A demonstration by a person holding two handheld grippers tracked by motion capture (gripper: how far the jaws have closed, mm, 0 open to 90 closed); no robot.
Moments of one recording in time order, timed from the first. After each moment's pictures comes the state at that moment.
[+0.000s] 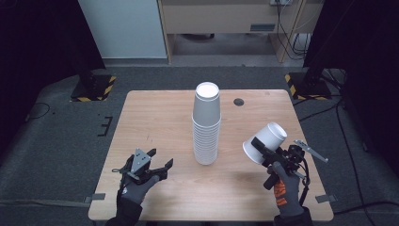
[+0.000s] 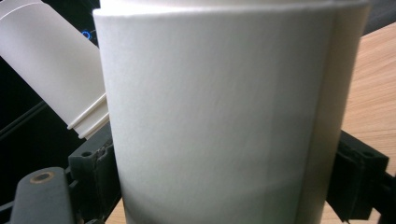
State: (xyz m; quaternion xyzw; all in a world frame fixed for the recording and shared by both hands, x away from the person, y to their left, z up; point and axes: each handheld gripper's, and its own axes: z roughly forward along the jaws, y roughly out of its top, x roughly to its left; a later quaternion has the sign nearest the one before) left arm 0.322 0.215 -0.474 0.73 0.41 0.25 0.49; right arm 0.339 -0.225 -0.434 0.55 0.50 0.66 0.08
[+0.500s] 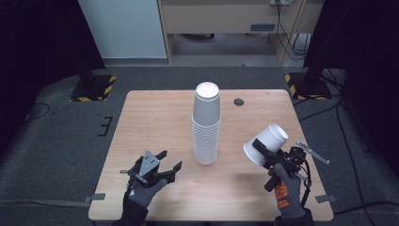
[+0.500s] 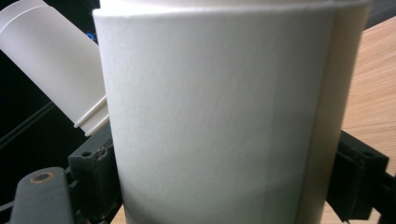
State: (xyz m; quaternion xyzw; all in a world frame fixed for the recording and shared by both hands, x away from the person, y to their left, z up) left arm 0.312 0.187 -0.467 0.74 0.37 0.24 0.50; right arm 0.335 -0.228 -0.435 0.55 0.50 0.67 0.07
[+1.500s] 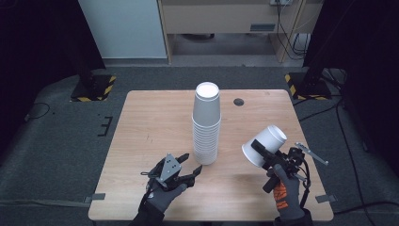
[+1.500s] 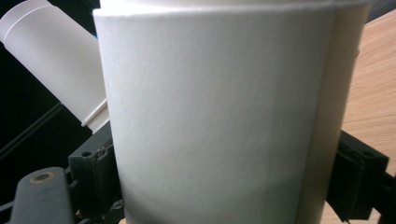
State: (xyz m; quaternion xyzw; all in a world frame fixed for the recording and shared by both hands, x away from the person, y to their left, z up) left arm 0.306 0.132 -0.463 0.75 0.32 0.22 0.53; right arm 0.333 -0.225 -0.436 0.56 0.49 0.67 0.05
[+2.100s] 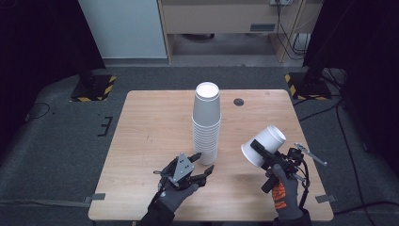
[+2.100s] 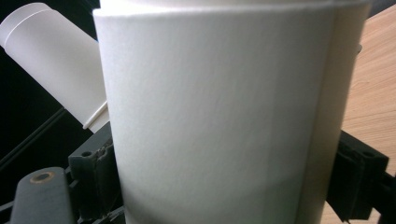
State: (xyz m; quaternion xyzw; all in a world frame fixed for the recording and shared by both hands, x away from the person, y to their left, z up) left arm 0.310 0.099 -0.462 0.76 0.29 0.22 0.54; right arm 0.333 -0.223 -0.439 0.56 0.48 0.67 0.04
